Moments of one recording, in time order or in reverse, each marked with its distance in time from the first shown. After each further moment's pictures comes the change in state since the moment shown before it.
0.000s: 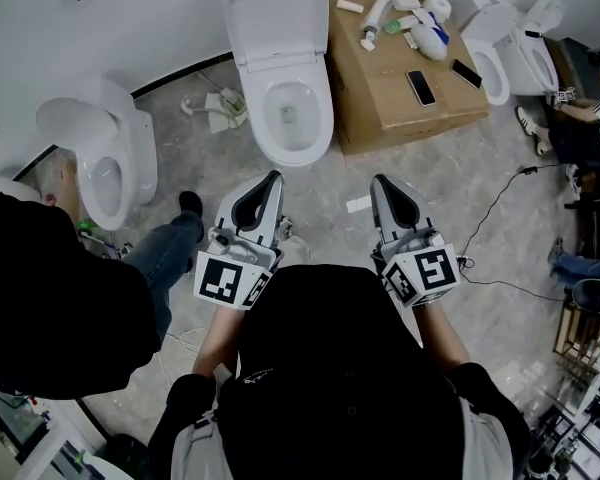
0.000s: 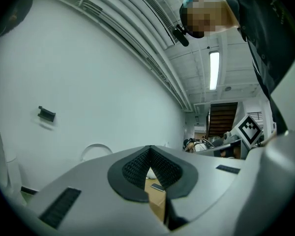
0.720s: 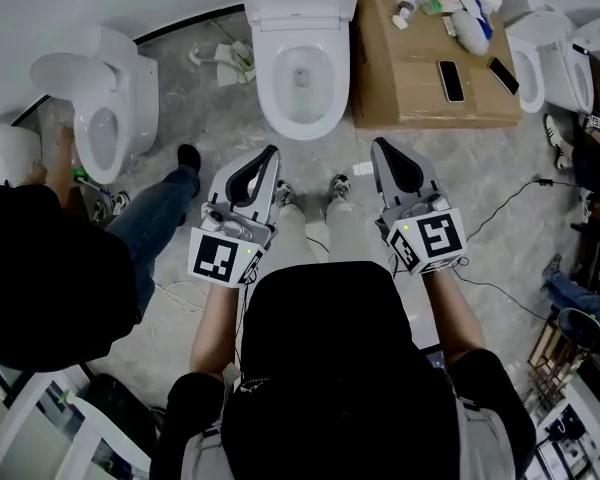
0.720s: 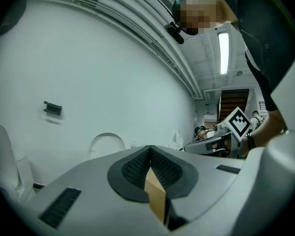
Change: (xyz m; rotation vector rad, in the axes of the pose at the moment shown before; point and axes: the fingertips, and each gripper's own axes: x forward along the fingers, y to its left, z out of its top) left arm 0.067 0.043 -0.060 0.027 0.125 0.122; right arm 0.104 -0.068 -0.028 -0.064 0.117 0.186
